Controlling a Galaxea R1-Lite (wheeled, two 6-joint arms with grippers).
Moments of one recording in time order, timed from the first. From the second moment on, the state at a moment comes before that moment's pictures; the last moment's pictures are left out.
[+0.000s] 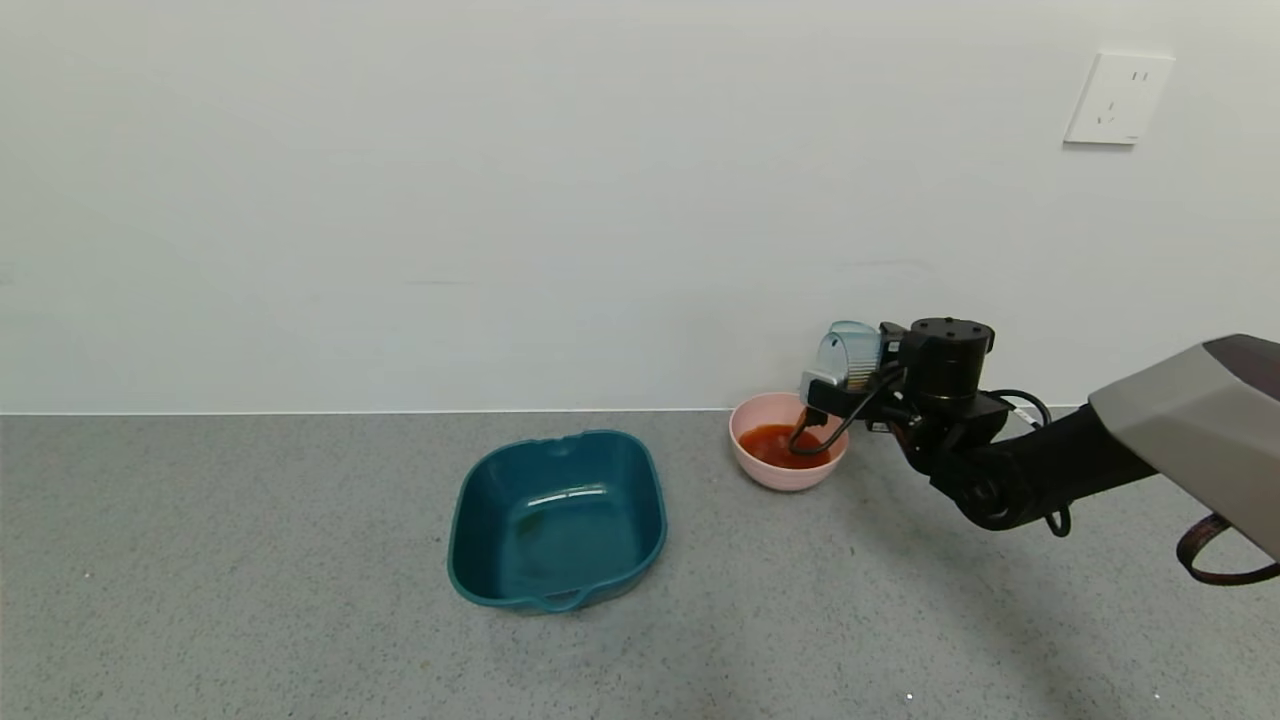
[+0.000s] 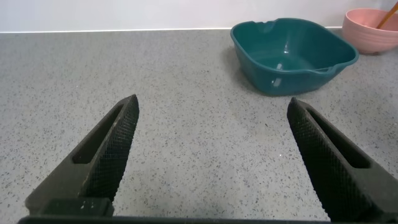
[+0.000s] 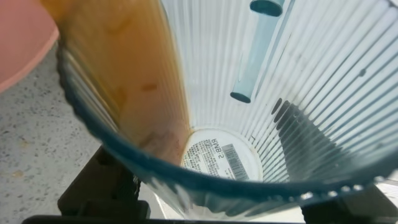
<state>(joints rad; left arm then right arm) 0.00 0.00 0.00 0.00 0.00 0.00 0.31 2.27 -1.28 -0.90 -0.44 -1.51</state>
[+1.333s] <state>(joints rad) 0.00 0.00 0.00 0.00 0.00 0.00 0.36 2.27 -1.28 -0.89 -0.44 -1.84</state>
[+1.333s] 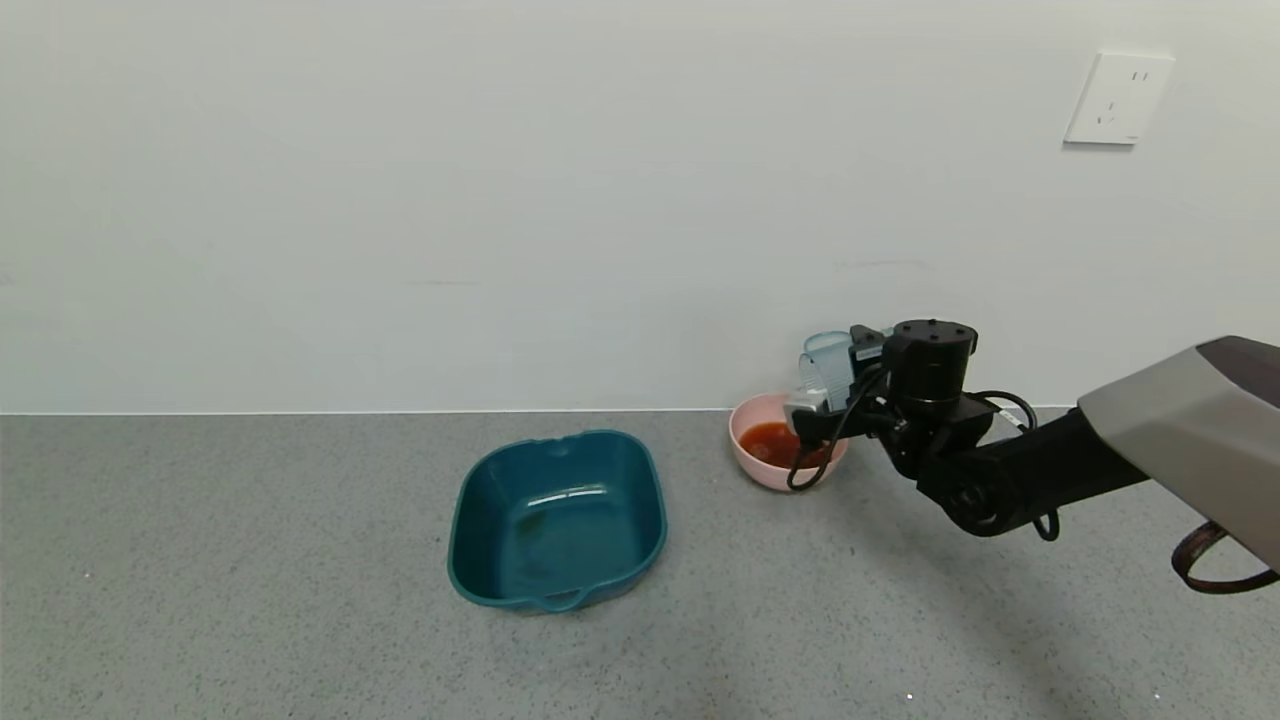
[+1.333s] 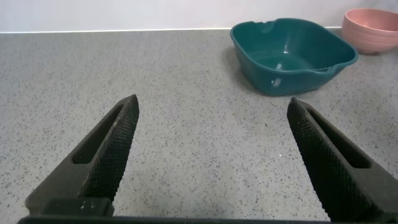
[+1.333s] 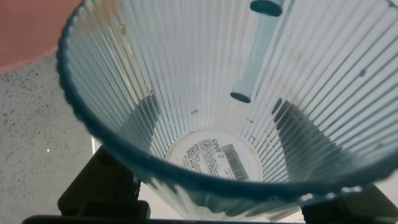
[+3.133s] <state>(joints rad) 0.00 0.00 0.00 0.00 0.00 0.00 0.37 2.26 -1.25 -0.89 -0.47 -1.77</state>
